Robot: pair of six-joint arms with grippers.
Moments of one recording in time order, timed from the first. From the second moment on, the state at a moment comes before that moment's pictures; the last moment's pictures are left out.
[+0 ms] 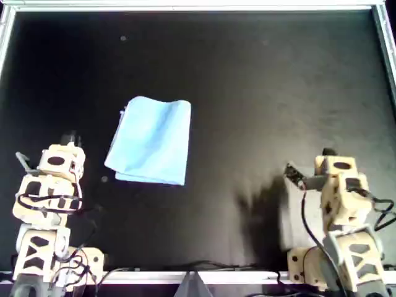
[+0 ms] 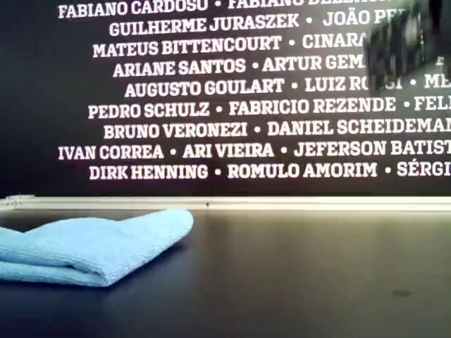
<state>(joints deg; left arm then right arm) -2.7 176.0 173.9 -2.5 5.2 2.8 15.5 176.5 165.8 30.1 26.6 7.6</state>
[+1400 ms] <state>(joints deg) 4.8 176.6 173.9 49.8 5.3 2.9 9.0 176.7 173.0 50.2 26.4 8.6</state>
